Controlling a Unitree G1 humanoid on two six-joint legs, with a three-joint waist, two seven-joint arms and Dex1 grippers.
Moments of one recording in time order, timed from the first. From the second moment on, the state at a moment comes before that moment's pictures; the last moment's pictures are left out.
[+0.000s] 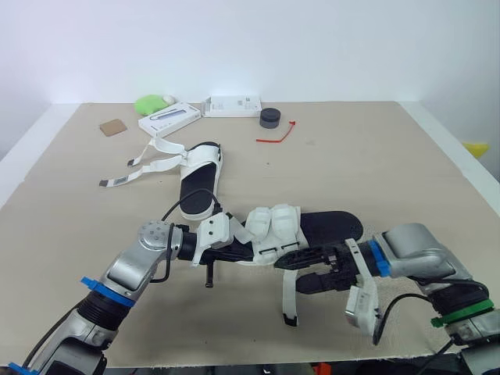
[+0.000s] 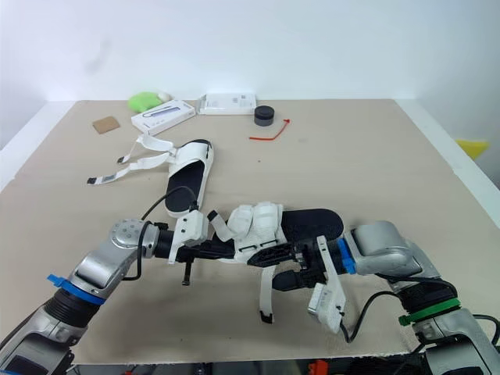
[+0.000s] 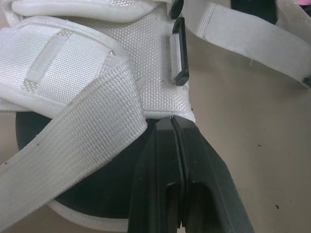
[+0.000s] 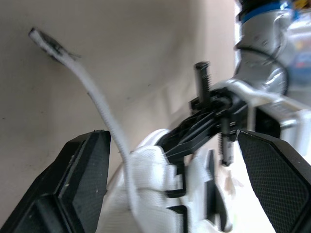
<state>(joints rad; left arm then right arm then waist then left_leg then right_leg) -0.42 0.51 -0.34 -0.06 -0.23 0.29 -1.14 -0.44 -0.83 0.29 0.10 -0.13 -1.24 1.07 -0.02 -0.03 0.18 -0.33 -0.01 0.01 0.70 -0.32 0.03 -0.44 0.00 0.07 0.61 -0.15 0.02</state>
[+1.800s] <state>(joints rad) -0.42 0.51 -0.34 -0.05 -0.23 0.28 -1.15 -0.25 -0.91 0.26 -0.37 0.71 -0.14 1.02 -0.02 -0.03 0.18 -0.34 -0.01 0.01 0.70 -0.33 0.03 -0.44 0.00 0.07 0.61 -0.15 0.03</state>
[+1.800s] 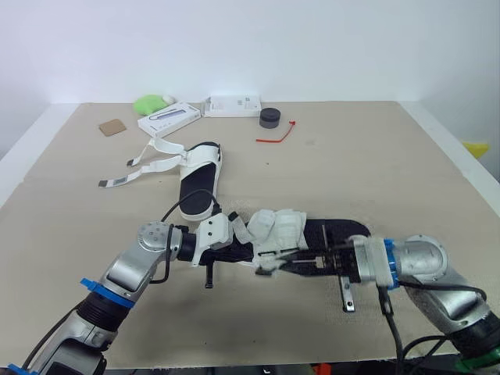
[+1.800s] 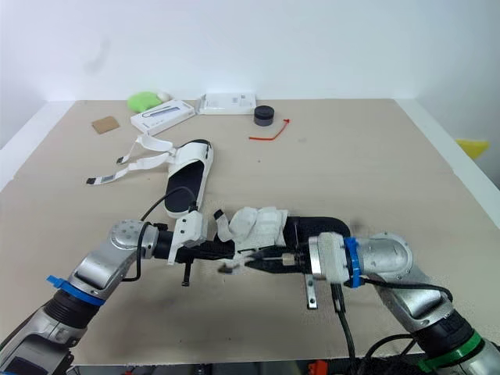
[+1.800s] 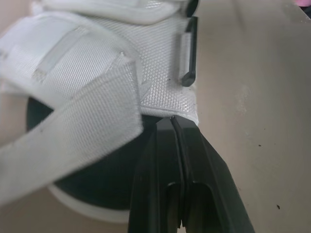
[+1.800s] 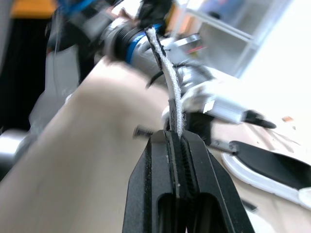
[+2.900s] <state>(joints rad) -0.42 0.49 -0.34 -0.05 -0.24 0.28 -1.15 -0.43 -0.71 0.00 -0.24 0.86 0.80 0.67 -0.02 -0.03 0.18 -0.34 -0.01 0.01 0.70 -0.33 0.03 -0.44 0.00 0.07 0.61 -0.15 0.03</state>
